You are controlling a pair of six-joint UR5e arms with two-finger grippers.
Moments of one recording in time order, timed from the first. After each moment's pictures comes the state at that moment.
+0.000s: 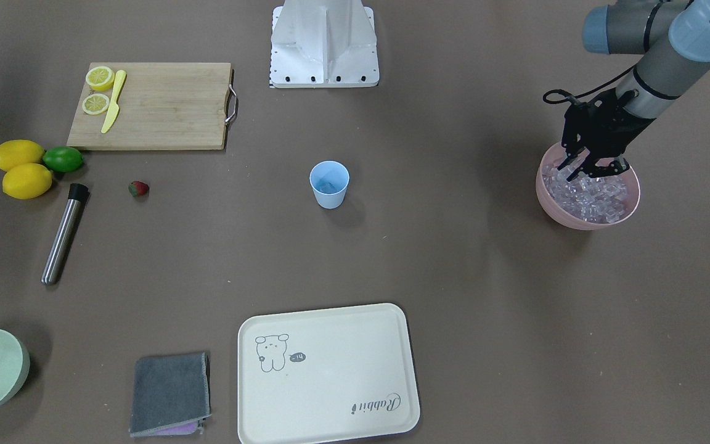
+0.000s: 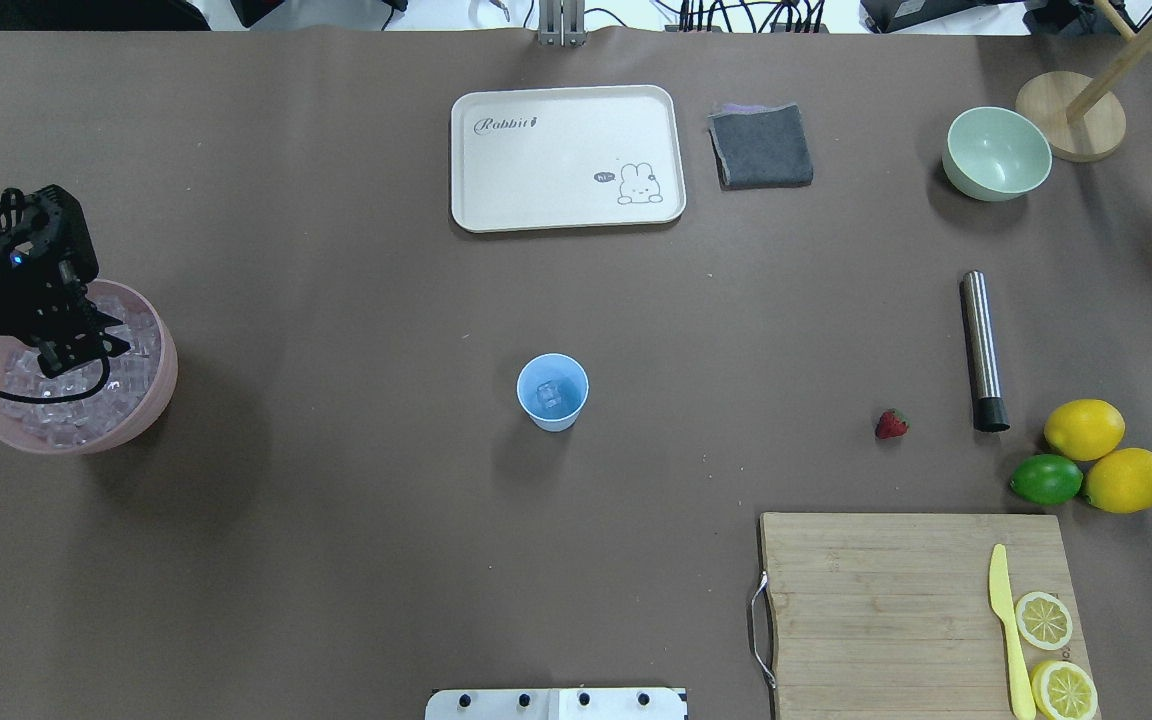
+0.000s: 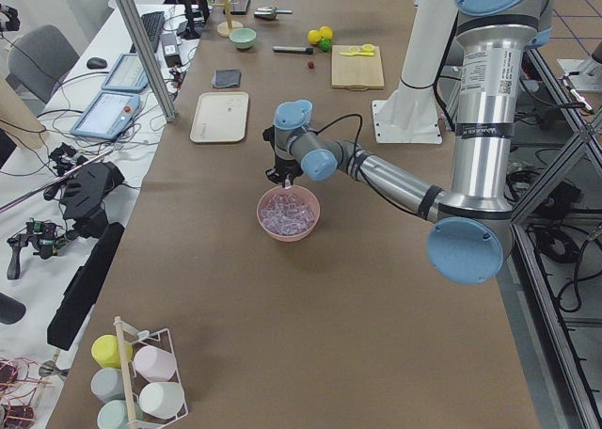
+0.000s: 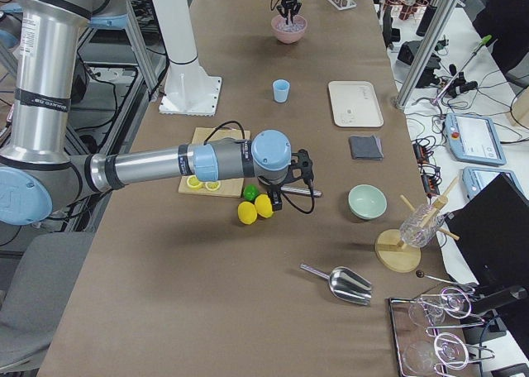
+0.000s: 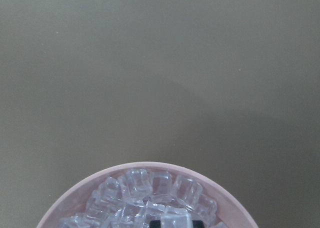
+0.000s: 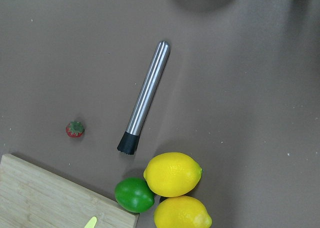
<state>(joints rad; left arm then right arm) -0.93 -1.64 -1.94 -1.89 -2.19 0.12 1.50 -1.78 1.96 -1.60 2.65 -0.09</state>
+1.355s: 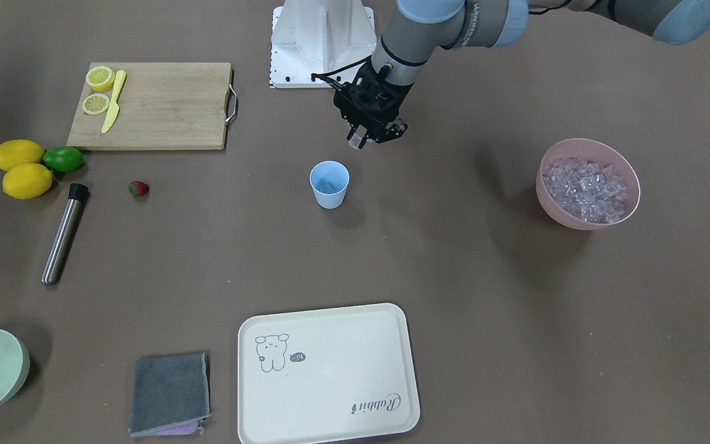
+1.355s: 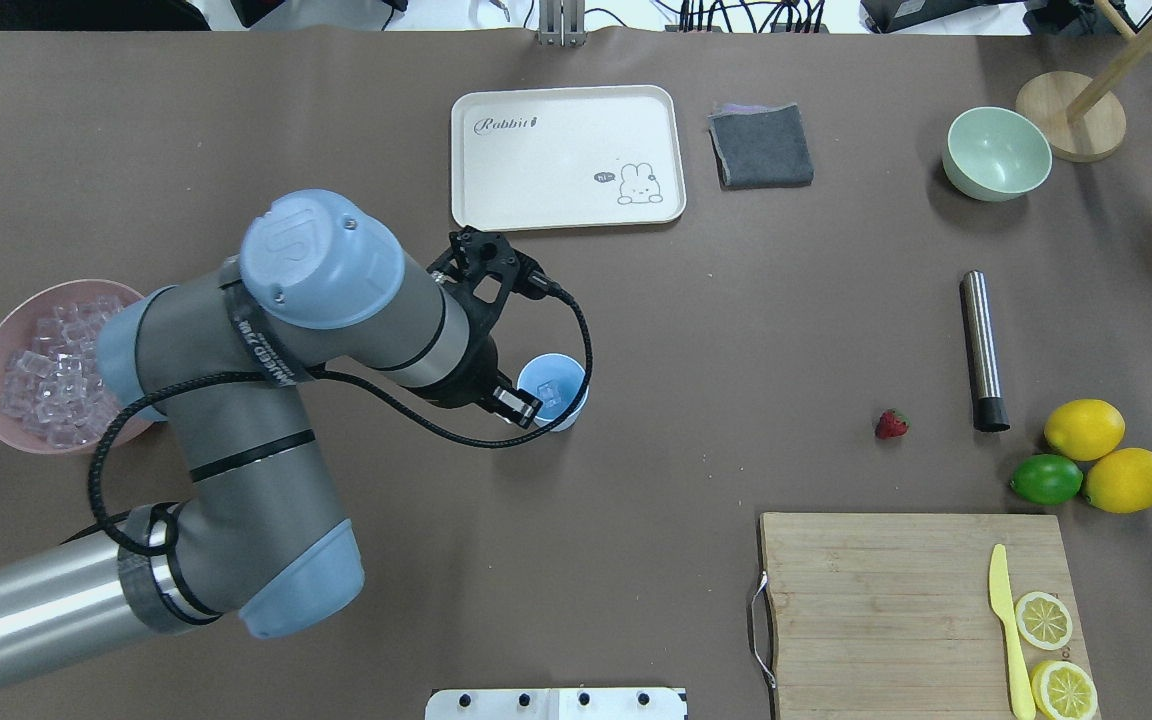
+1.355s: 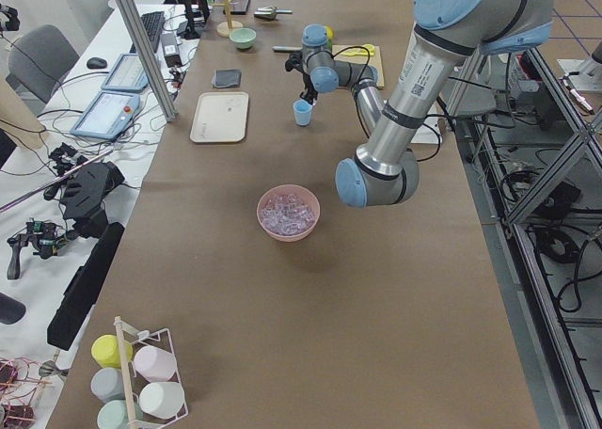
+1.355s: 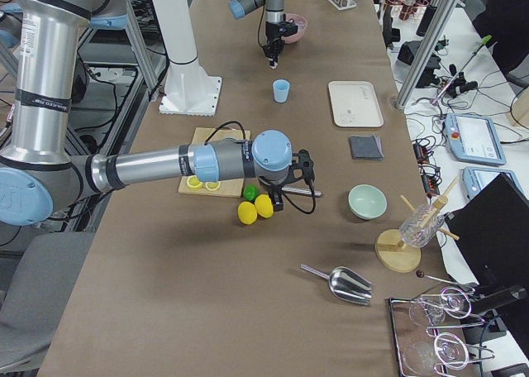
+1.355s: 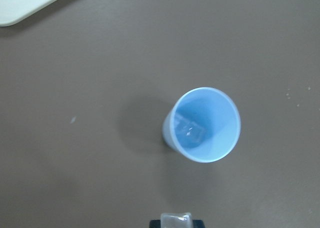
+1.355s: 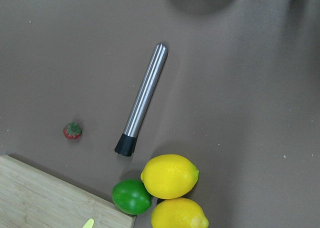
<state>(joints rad) -0.51 -2.24 -1.81 -1.68 -1.98 -0.70 1.51 -1.77 1.96 -1.60 2.65 -0.09</state>
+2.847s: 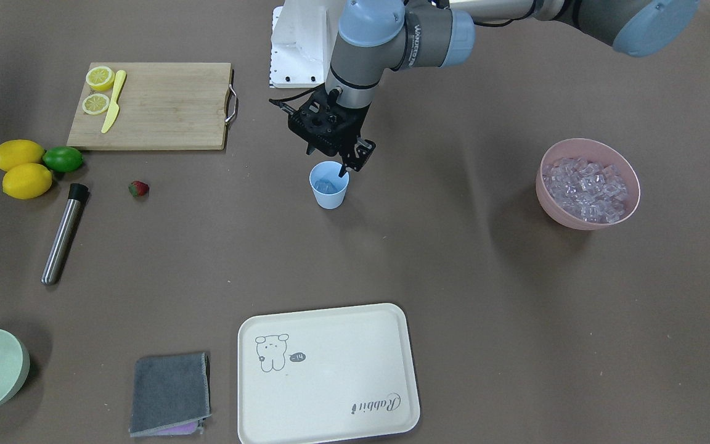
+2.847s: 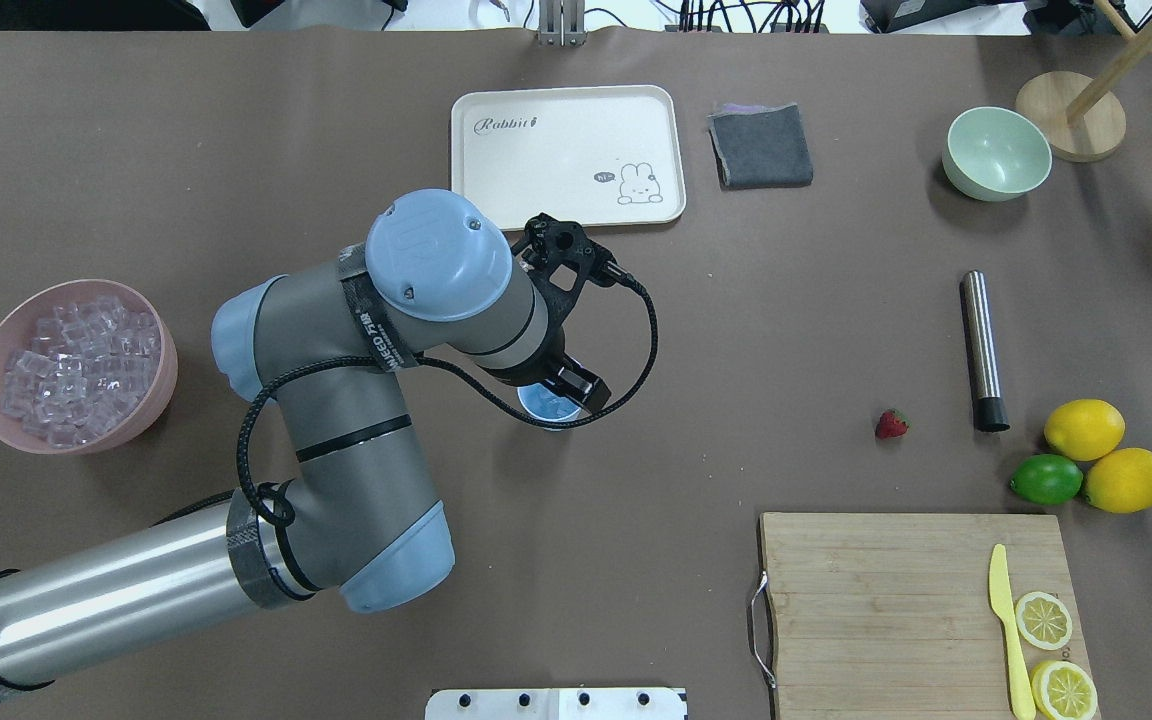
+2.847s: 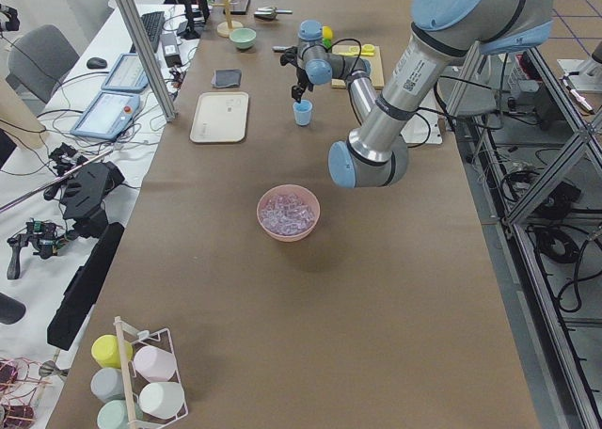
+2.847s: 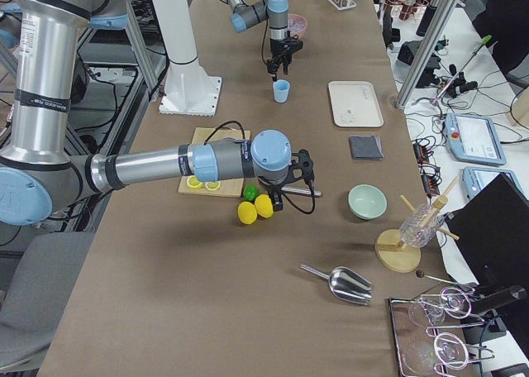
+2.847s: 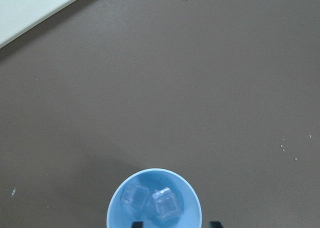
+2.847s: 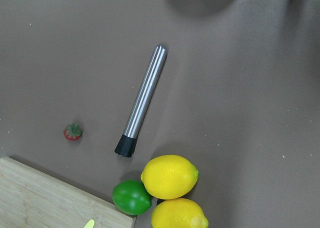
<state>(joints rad) -0.50 -2.35 -1.67 -1.68 -1.89 -0.66 1.52 -1.77 1.96 -1.60 2.65 -0.09</state>
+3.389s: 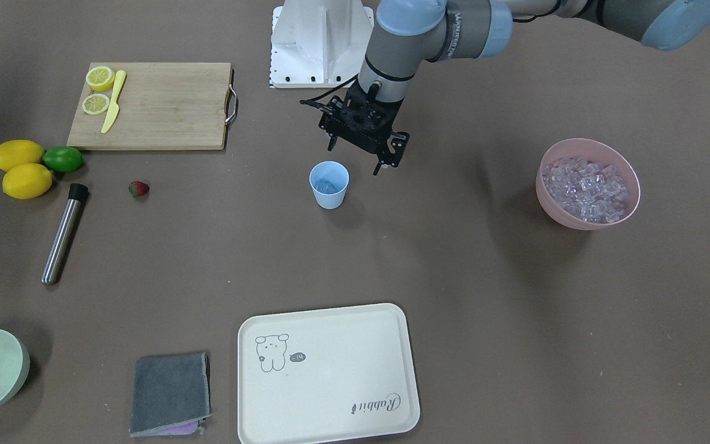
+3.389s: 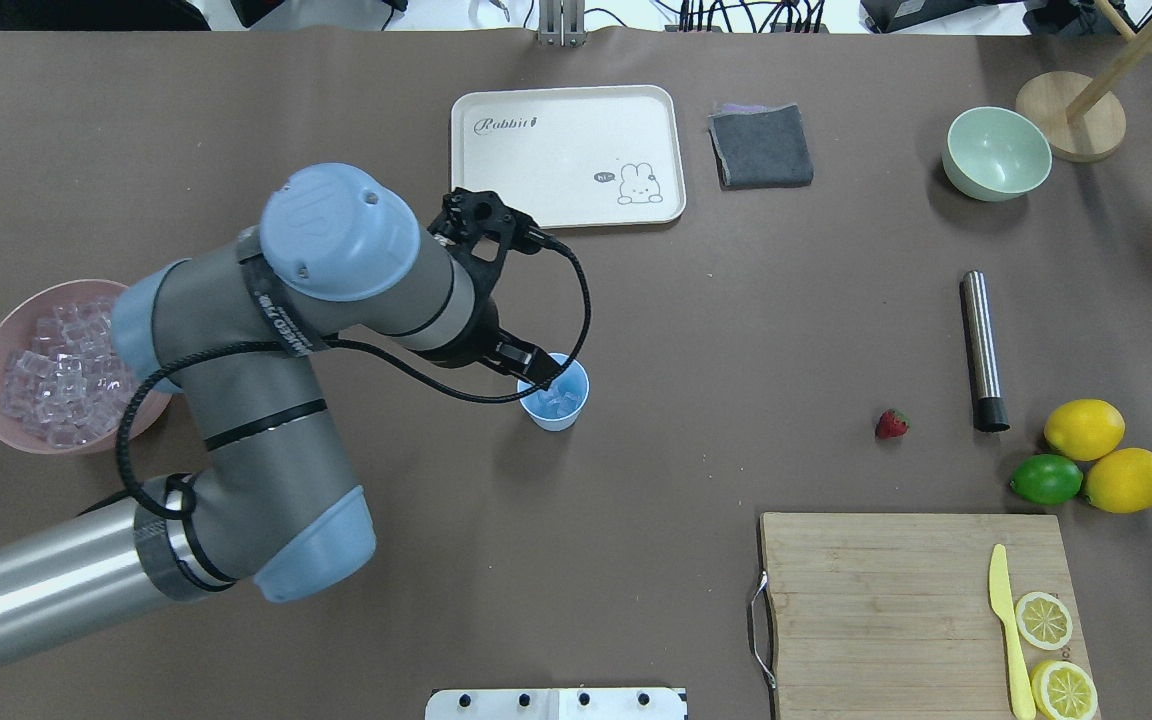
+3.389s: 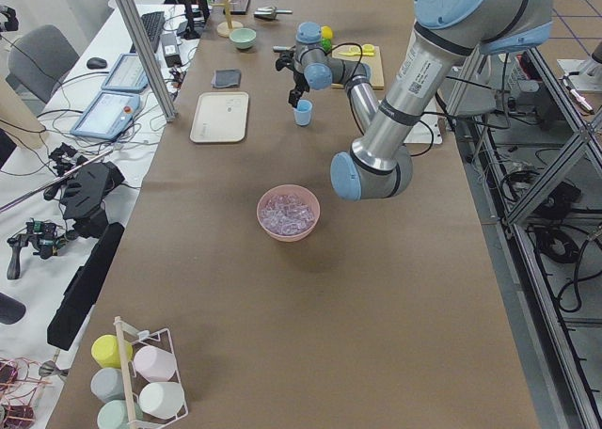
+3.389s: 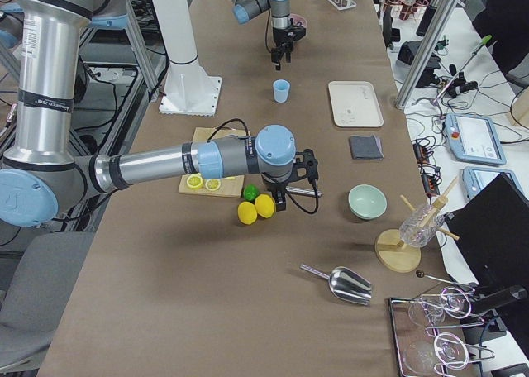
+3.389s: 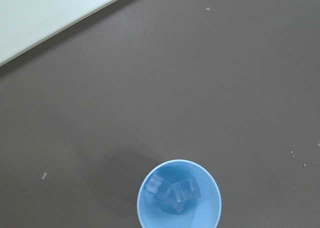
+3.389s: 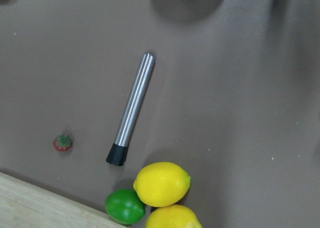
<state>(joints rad) -0.57 -2.22 -1.81 -1.67 -1.93 -0.80 1.50 -1.74 1.96 -1.60 2.58 0.01</state>
